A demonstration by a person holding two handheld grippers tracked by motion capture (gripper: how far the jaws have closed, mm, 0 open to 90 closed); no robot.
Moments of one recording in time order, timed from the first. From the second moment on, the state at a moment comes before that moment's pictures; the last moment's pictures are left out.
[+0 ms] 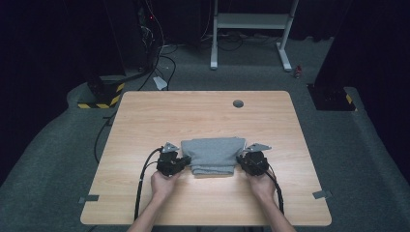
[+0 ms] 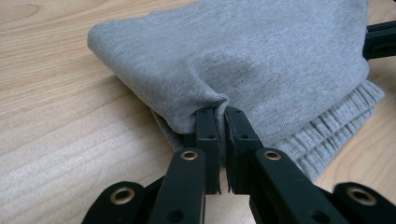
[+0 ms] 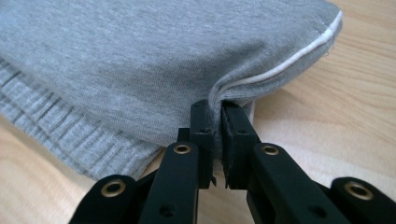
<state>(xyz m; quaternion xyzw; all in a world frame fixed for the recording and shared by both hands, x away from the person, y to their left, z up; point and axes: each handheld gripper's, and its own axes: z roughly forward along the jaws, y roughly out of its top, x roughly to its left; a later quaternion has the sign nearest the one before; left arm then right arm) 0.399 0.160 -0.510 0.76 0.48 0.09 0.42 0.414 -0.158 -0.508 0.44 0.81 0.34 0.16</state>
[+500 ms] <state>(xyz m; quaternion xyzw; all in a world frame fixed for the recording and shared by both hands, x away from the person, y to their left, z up) 0.384 0.171 -0.499 0.77 0.45 0.08 0.44 0.389 -0.177 -0.506 0.46 0.79 0.38 0.14</state>
